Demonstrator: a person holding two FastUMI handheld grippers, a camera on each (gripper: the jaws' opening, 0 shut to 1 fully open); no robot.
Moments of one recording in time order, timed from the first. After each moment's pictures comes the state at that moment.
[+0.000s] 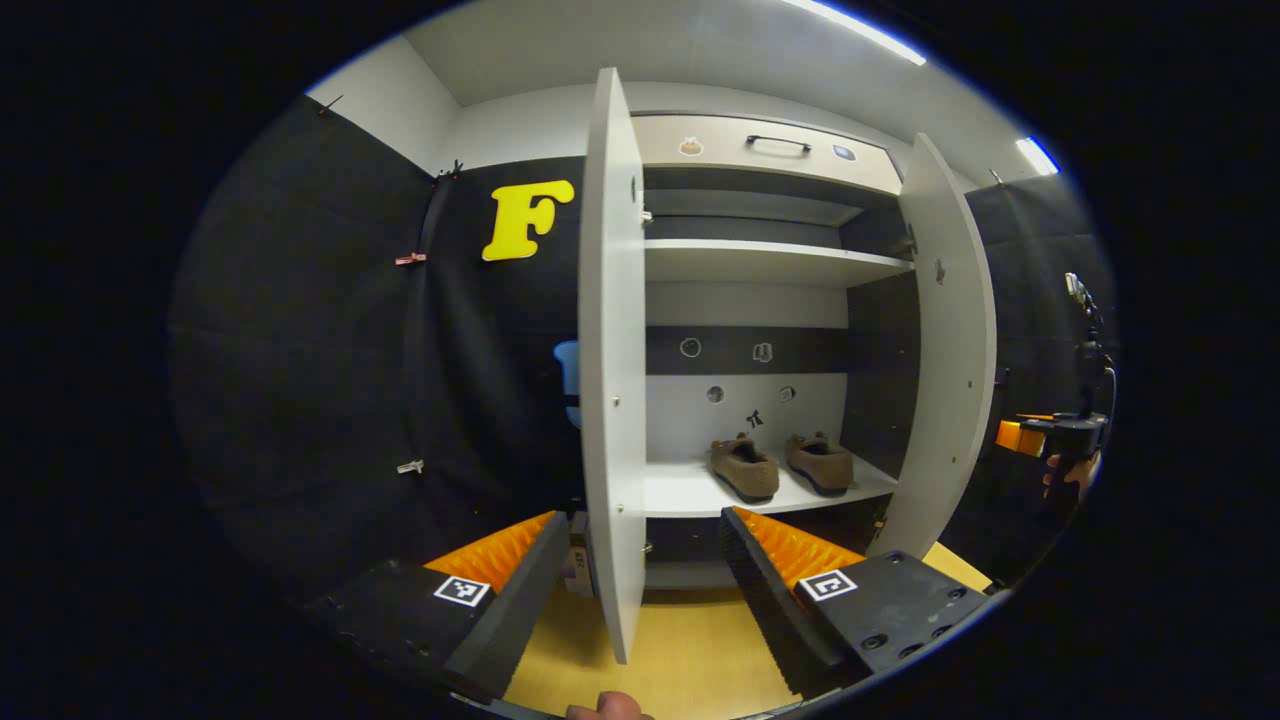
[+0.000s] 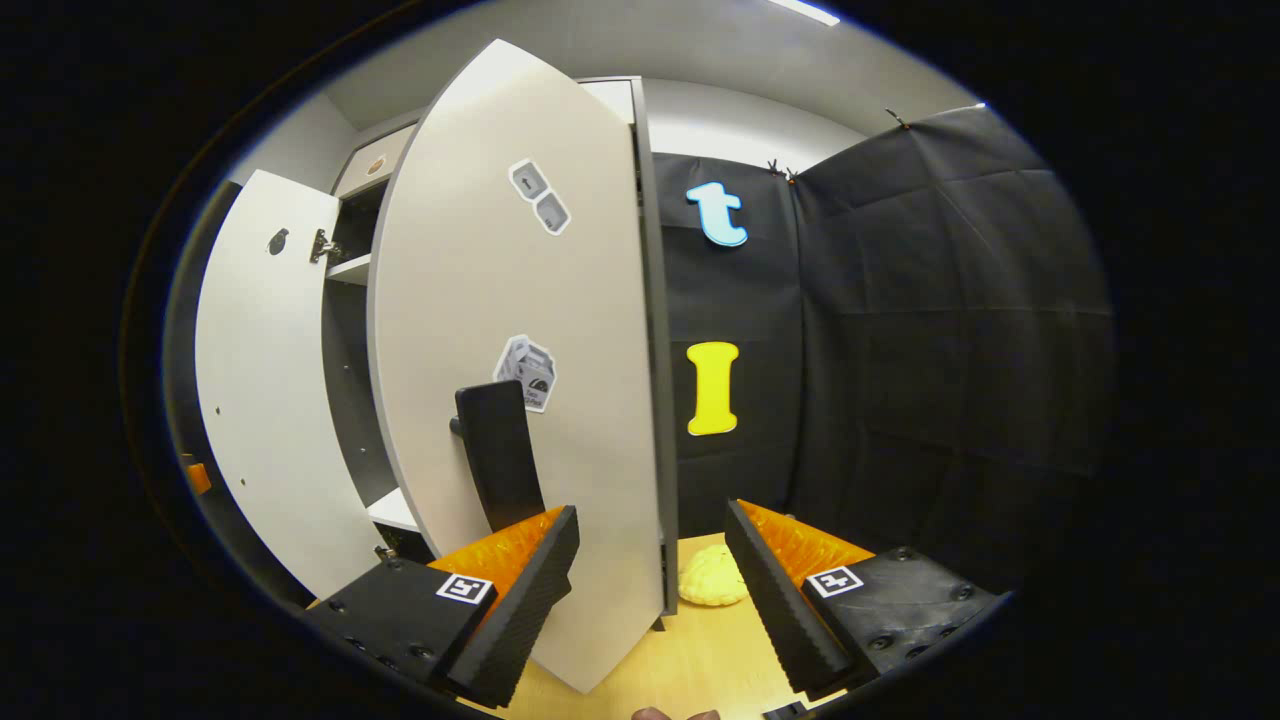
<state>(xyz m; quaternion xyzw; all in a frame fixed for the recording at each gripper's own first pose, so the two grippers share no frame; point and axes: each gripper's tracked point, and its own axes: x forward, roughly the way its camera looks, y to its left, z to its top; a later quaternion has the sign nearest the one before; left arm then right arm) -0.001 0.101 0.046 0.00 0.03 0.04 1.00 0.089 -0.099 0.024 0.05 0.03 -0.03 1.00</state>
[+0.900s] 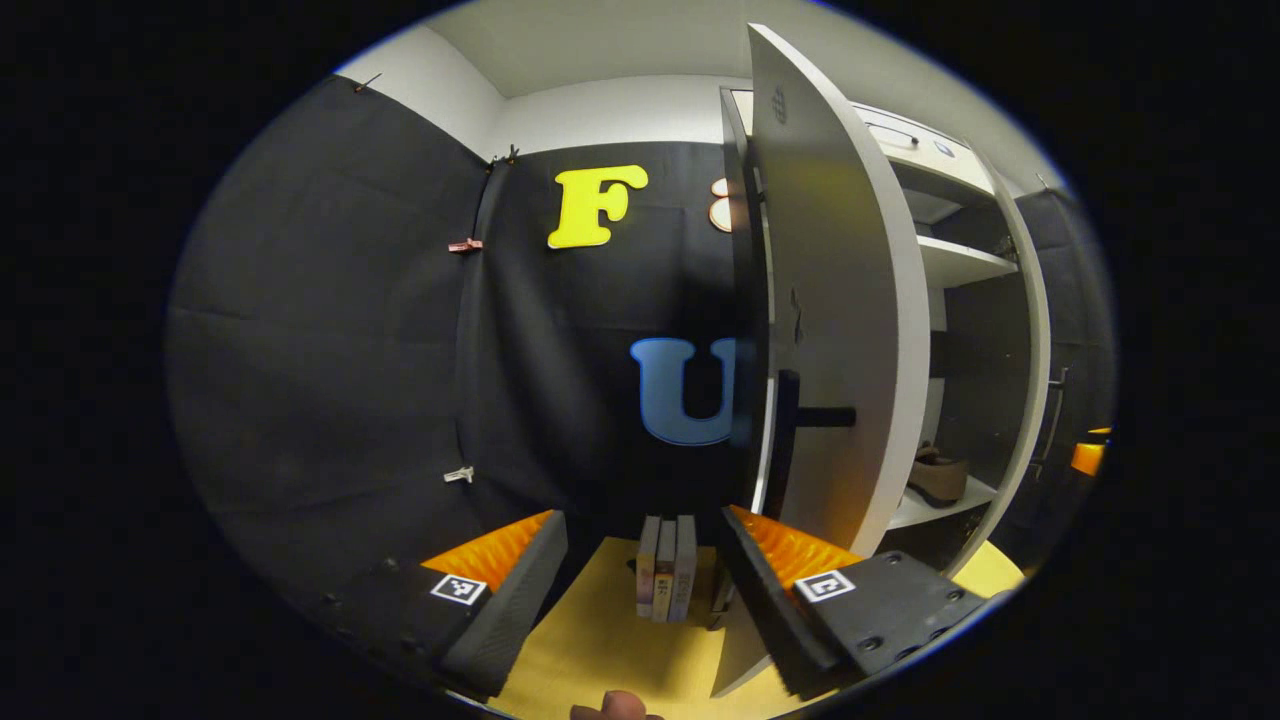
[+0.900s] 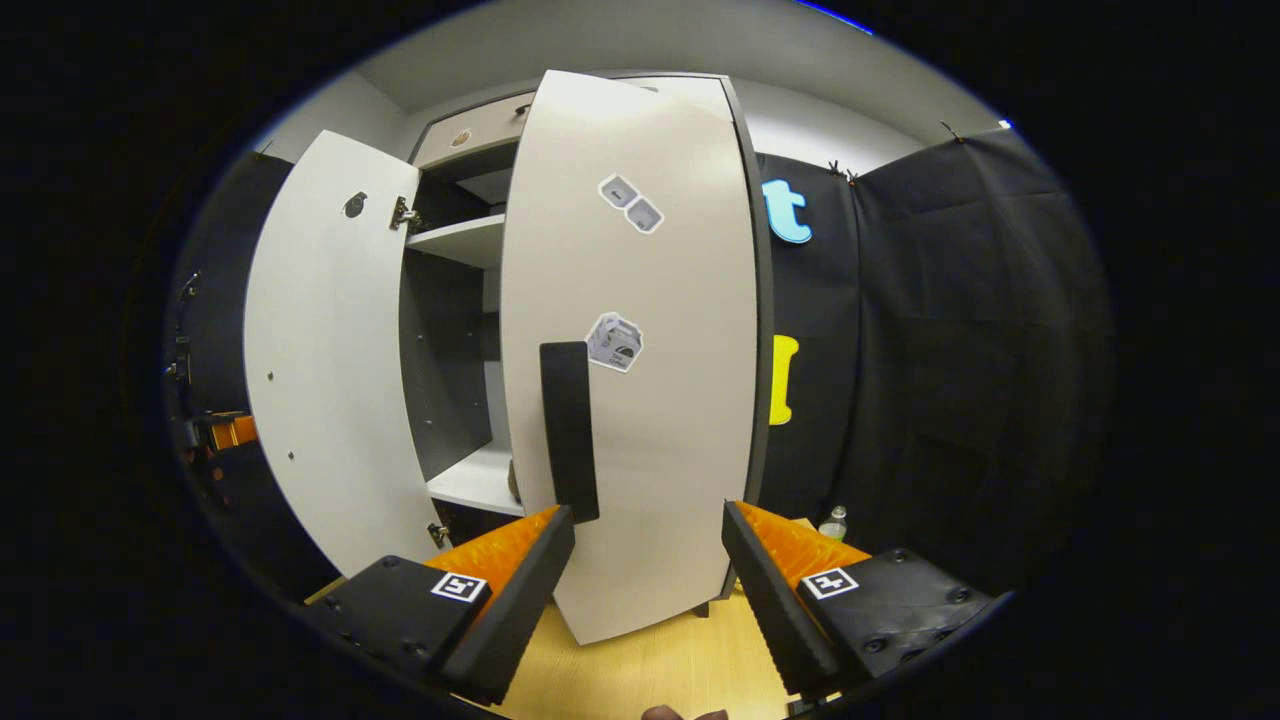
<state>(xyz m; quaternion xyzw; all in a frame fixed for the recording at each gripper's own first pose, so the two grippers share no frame) 0.080 0.206 0.037 -0.02 0.02 0.09 1.00 0.061 -0.041 0.015 0.02 0.05 0.02 1.00</state>
